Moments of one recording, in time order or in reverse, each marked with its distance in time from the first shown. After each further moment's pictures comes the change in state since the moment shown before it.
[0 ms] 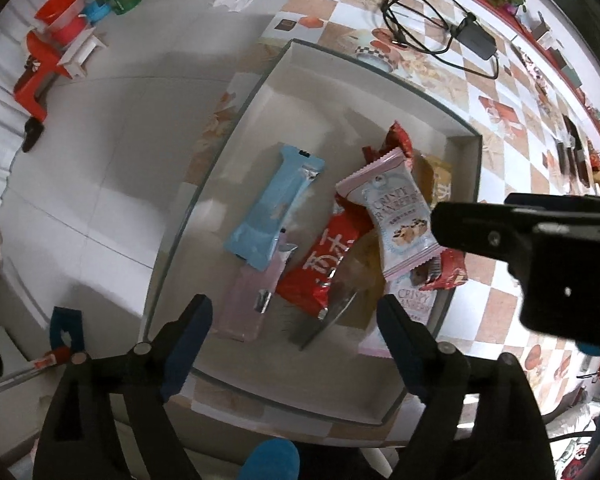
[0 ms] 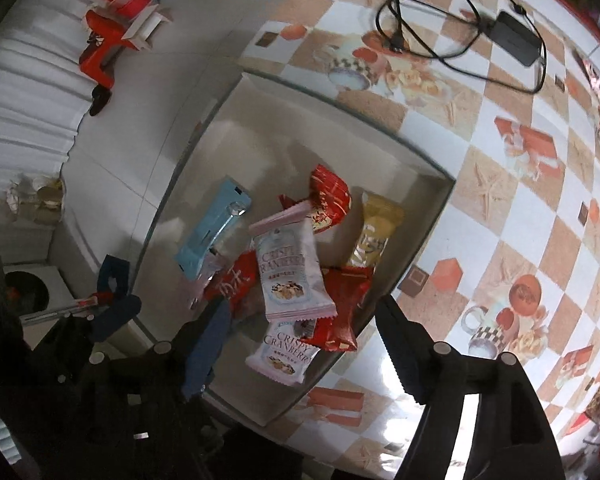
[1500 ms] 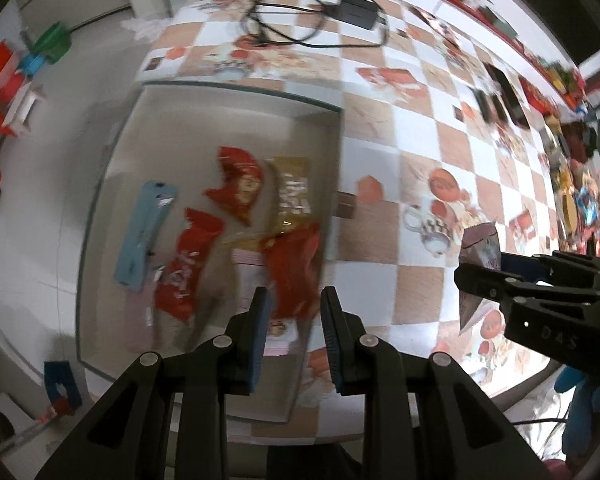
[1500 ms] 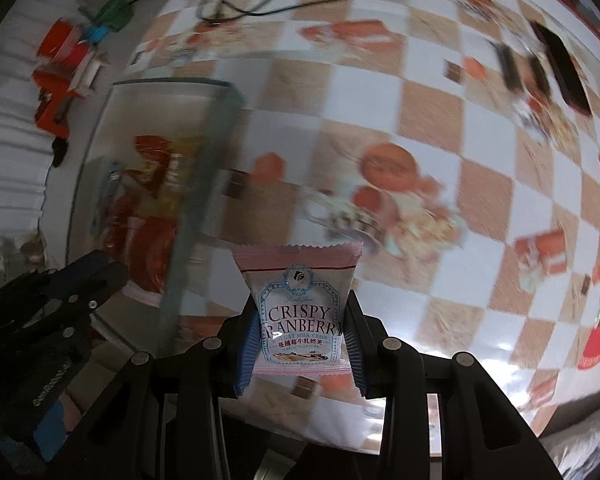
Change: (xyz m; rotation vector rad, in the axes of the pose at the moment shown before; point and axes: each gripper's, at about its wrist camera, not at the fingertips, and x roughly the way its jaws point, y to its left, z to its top) left arm -0.020 -0.090 -0.005 0.200 -0.033 -0.117; right arm -0.027 -0.129 -0.100 0.220 -0.043 -0.029
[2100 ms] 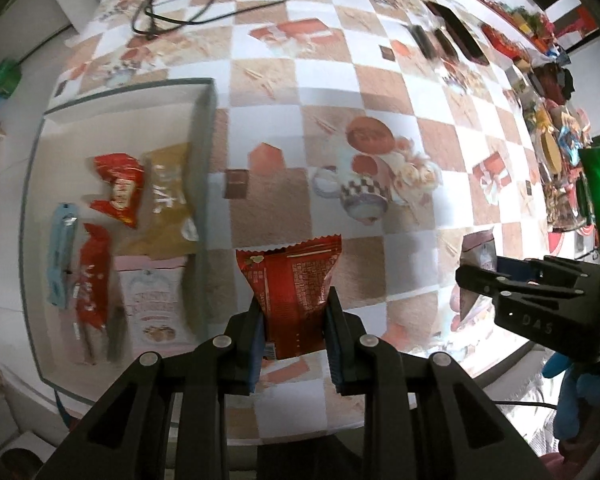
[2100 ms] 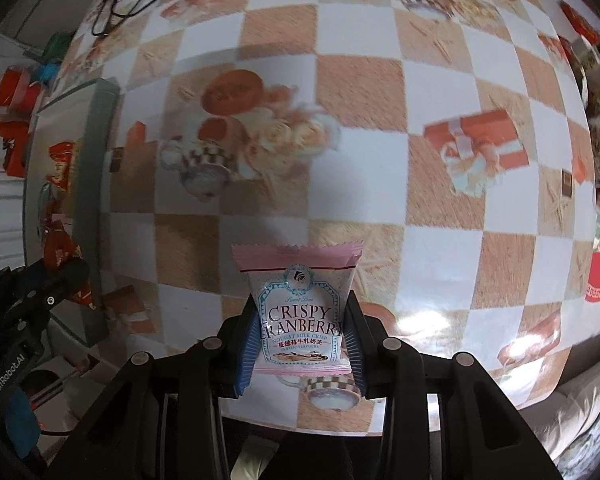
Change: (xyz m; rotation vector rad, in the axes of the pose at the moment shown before) left arm 0.022 -0.076 0.001 0.174 0.087 -0.030; right arm 0.009 -0.116 -0.023 0.218 0.053 -0.030
